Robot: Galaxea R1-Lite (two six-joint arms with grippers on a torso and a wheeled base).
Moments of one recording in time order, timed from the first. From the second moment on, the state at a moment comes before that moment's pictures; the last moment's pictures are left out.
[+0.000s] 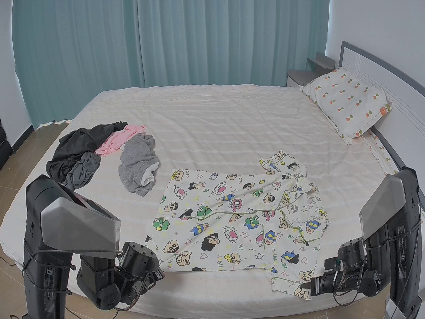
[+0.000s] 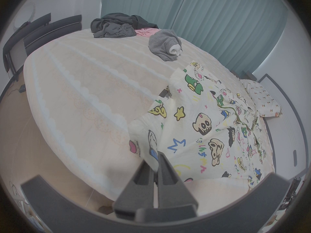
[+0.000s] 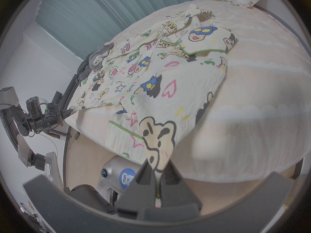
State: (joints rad) left arm -0.54 2.37 -0.29 -1.19 0.35 -0.92; right arm 0.25 2.49 -0.02 -1.49 0.31 0.27
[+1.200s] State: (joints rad) left arm -0.58 2.39 -0.19 -1.25 0.36 -0.80; right arm 0.25 2.20 -0.02 -0.96 0.32 0.11
